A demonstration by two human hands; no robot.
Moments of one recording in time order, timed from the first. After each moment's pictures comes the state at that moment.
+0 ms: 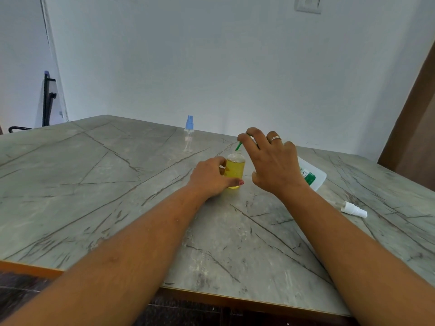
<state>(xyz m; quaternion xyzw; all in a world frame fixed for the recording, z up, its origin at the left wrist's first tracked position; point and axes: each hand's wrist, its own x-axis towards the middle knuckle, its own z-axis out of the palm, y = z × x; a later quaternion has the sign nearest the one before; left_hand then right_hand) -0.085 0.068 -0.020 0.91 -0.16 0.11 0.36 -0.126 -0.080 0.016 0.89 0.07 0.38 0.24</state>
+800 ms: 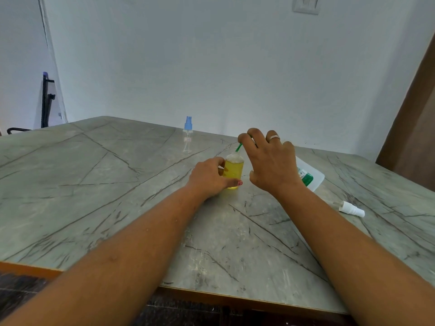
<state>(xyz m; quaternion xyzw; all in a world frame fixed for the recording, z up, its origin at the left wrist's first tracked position) -0.086 0.067 -0.020 0.92 -0.16 0.11 0.35 -0.128 -0.075 0.019 0.90 0.05 0.37 0.23</state>
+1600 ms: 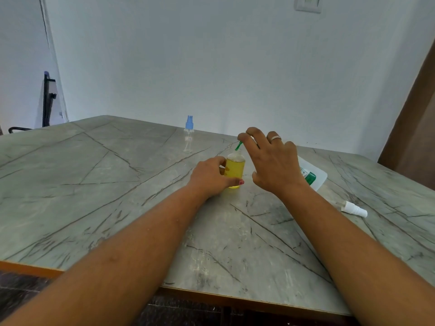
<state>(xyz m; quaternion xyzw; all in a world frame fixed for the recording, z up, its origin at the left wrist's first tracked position) -0.086 0.067 -0.019 0.92 -0.16 0.11 0.35 -0.126 -0.079 0.016 0.90 0.06 0.37 0.24</state>
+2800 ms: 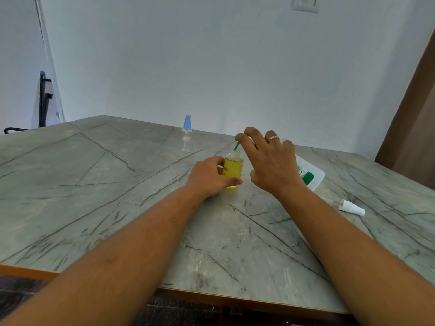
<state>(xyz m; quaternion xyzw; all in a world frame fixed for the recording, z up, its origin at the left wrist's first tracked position) -0.081 0.068 -0.022 0.91 -0.16 0.11 0.37 -0.125 -0.079 0.014 0.88 0.07 0.40 0.24</state>
